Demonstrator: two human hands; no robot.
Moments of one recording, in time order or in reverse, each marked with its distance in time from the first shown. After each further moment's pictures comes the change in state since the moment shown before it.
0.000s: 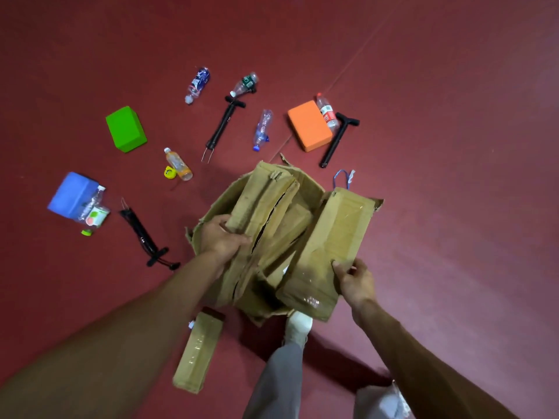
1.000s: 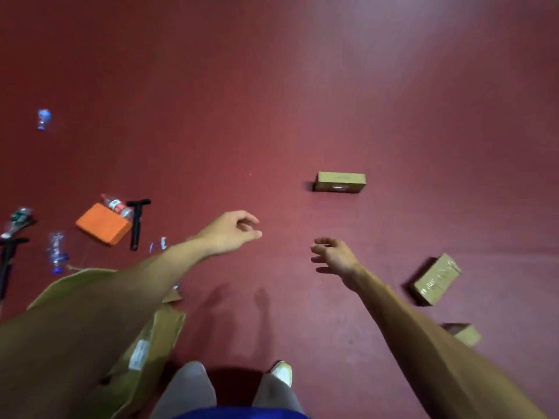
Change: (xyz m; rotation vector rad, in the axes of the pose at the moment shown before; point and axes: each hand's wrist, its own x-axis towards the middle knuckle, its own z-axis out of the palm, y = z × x) left_hand -0.404 0.184 0.354 0.589 -0.827 0.843; right_hand -0.158 0.055 -0.536 0.326 0.269 -0.081
